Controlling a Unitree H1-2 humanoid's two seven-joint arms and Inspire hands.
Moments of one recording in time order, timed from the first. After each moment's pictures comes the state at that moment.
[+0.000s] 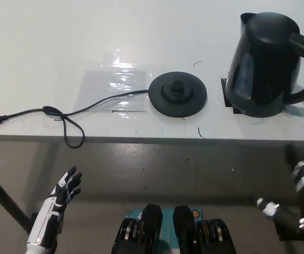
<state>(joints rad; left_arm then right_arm) 0.11 0.16 -0.01 -0.15 -0.02 -0.09 -0.11 0.01 -0.13 -0.07 -0.03 -0.08 -0.39 -0.03</state>
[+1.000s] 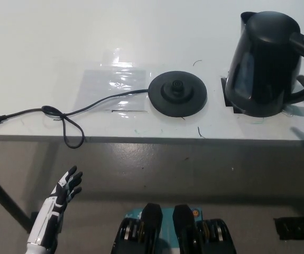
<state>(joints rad) 0.11 0.16 -0.01 -0.16 -0.02 -0.10 -0.11 -0.49 -0.27 -0.20 0.16 0.11 -0.20 -0.01</state>
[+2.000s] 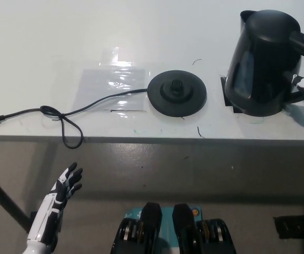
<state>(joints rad) 0.09 0.16 0.00 -0.15 -0.02 -0.10 -0.11 -0.65 -0.27 -0.22 0.56 0.20 -0.19 0.05</state>
